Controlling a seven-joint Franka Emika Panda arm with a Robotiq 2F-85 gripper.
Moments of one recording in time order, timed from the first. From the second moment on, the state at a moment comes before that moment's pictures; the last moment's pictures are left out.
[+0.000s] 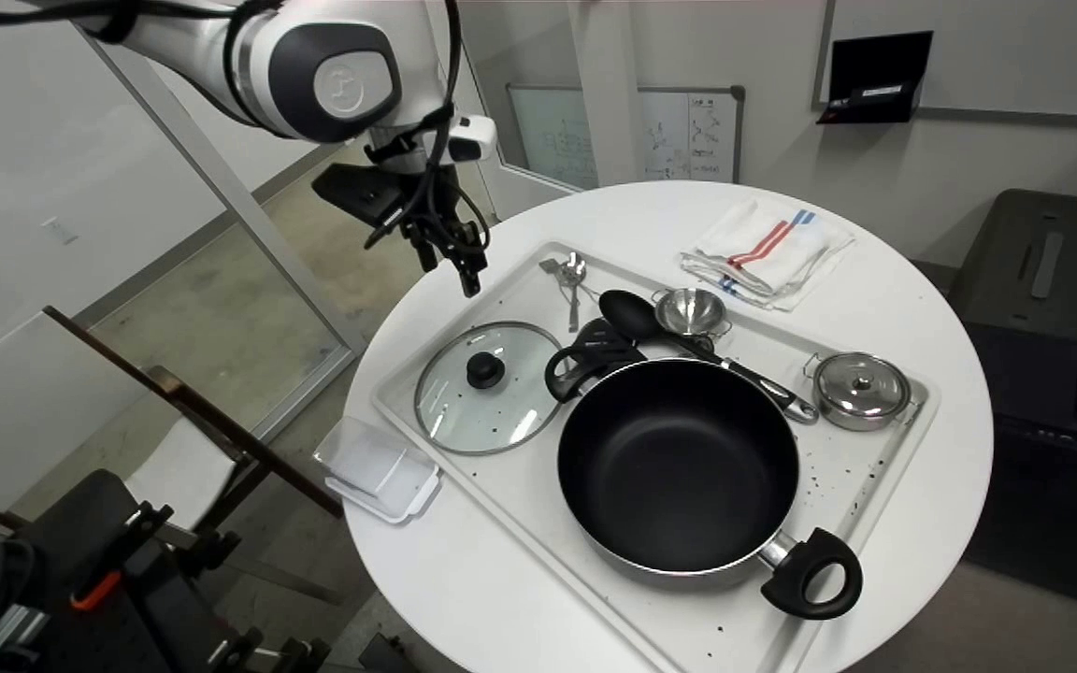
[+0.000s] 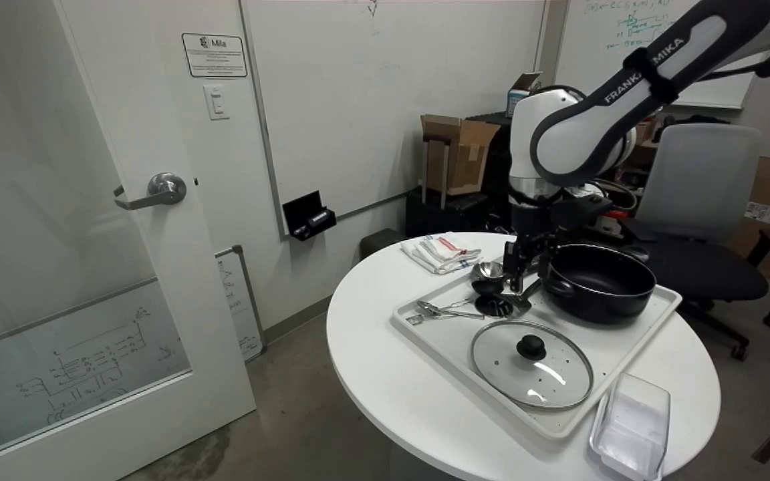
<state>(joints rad) 0.01 0.71 0.00 -1.75 0.05 2.31 0.10</state>
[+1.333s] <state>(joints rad) 0.02 1.01 -0.03 -1.58 0.04 2.30 0.12</state>
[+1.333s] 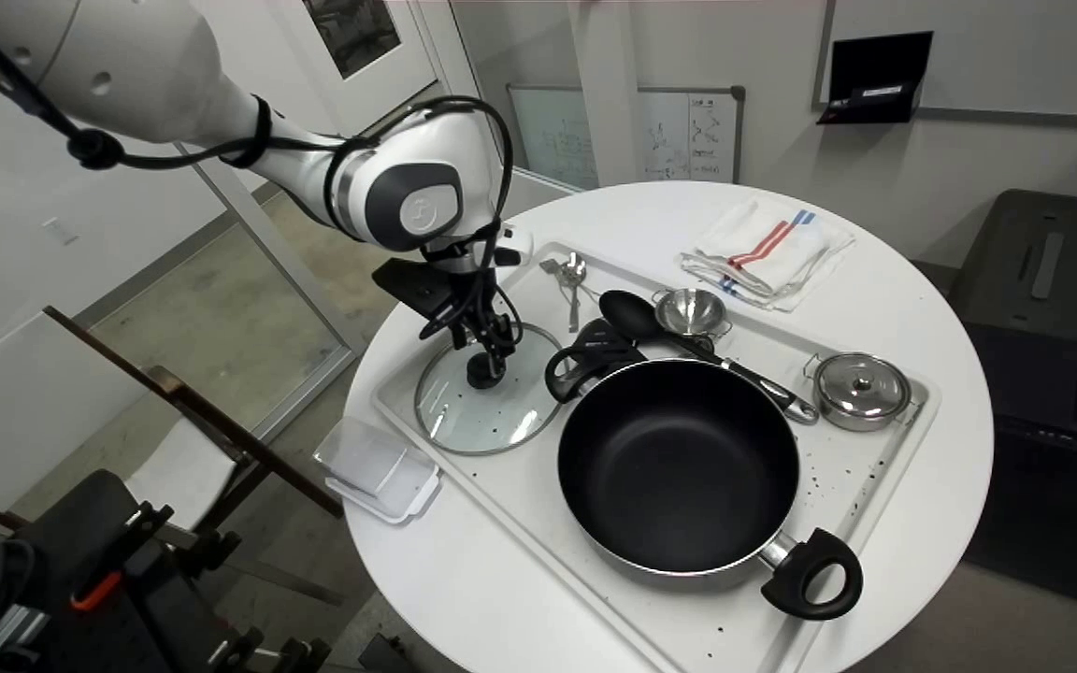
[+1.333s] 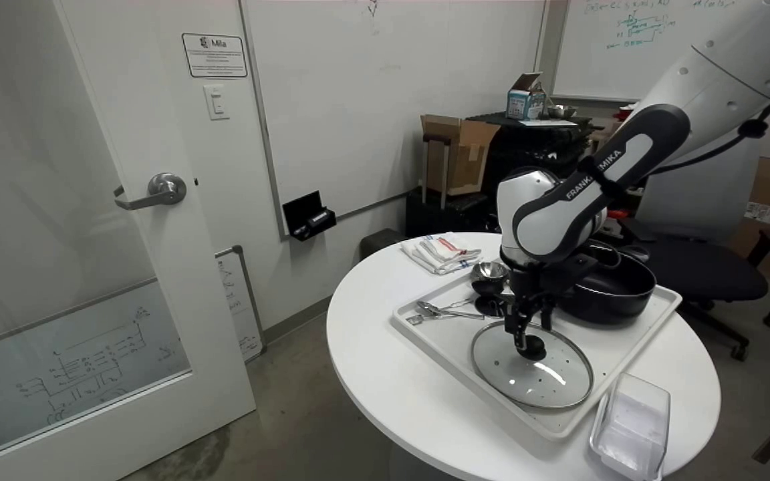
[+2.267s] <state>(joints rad) 0.02 1.07 -0.03 -1.49 0.04 2.26 0.12</state>
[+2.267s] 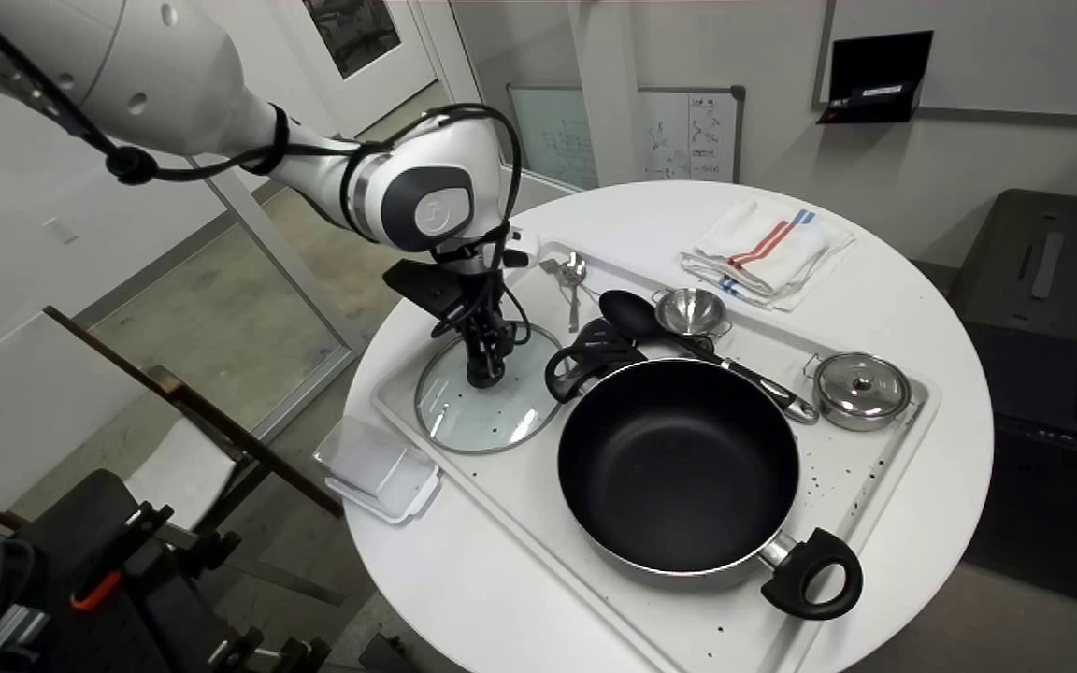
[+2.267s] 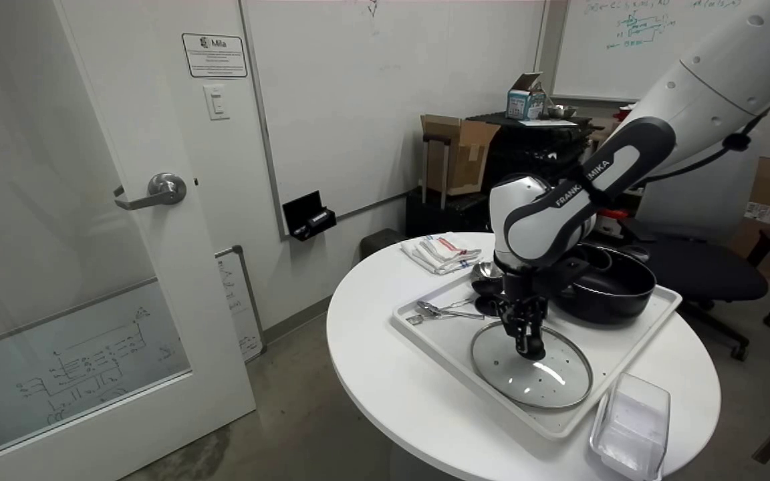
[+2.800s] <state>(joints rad) 0.03 1.01 -0.01 -1.53 0.03 2.29 0.07</state>
